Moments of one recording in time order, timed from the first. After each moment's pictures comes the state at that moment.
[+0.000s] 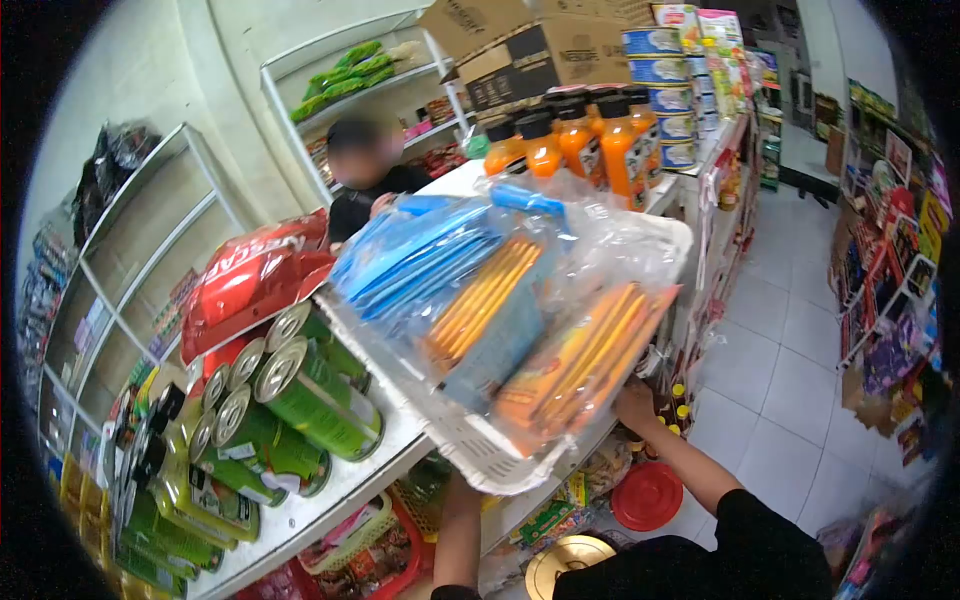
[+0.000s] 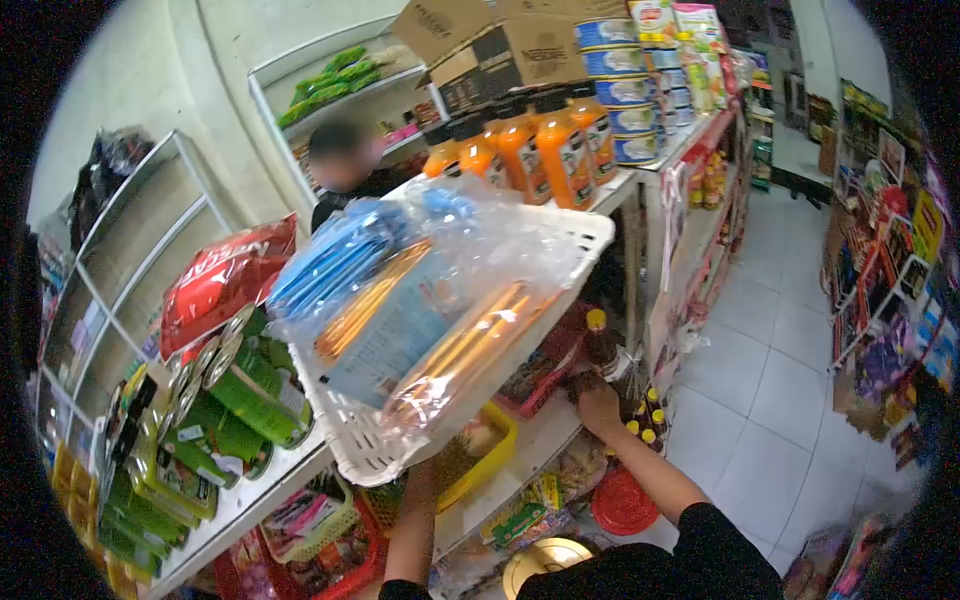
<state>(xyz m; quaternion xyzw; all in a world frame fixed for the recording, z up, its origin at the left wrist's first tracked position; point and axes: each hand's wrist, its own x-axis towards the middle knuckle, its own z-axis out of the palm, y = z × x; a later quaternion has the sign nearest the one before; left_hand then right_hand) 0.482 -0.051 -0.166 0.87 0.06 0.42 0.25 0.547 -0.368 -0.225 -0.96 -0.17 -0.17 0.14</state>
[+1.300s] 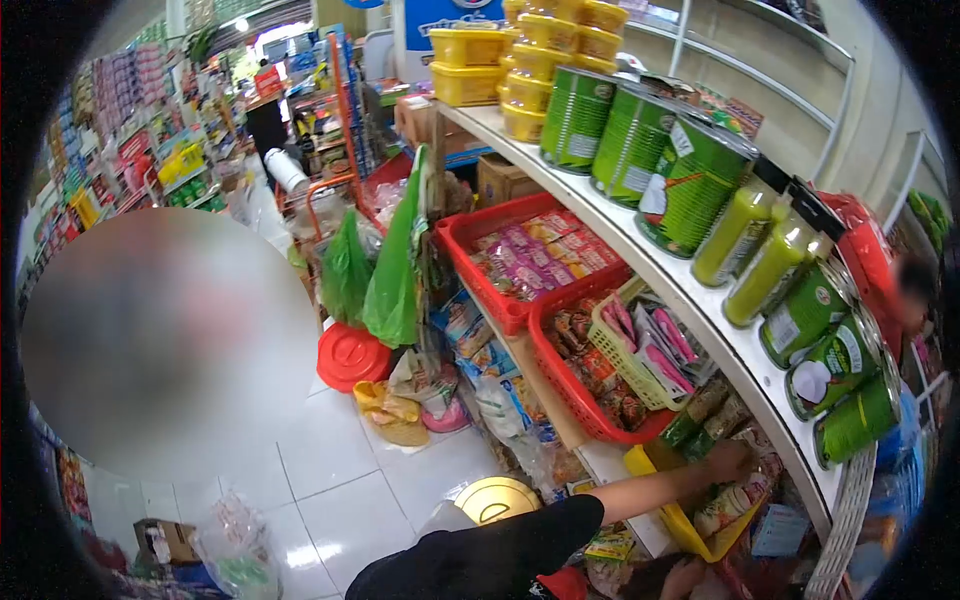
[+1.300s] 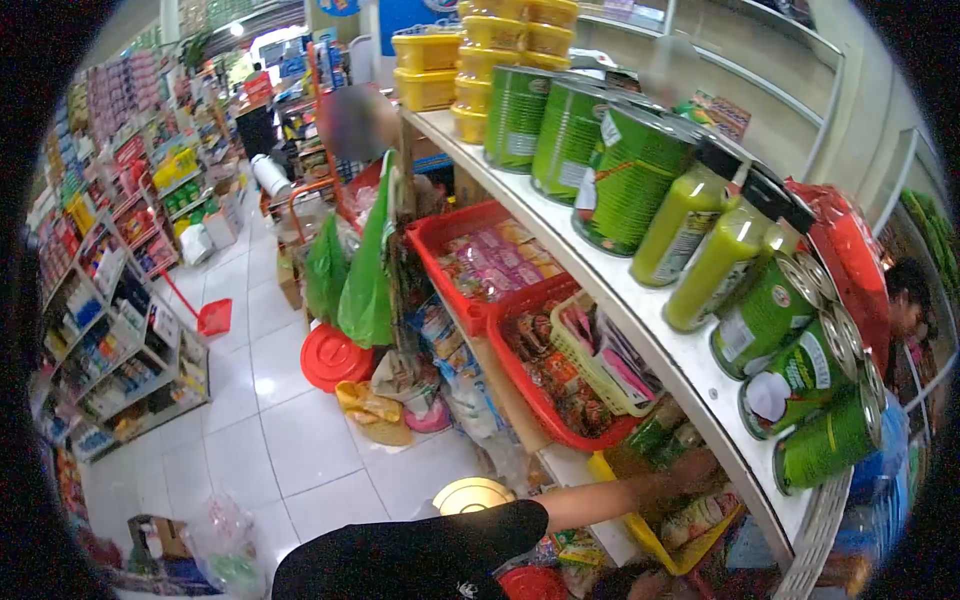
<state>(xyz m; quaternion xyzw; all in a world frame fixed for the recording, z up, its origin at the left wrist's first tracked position) 0.470 -0.056 -0.121 0.80 0.17 0.44 0.37 0.451 -0.284 -0.118 -0.93 -0.35 0.11 0.03</state>
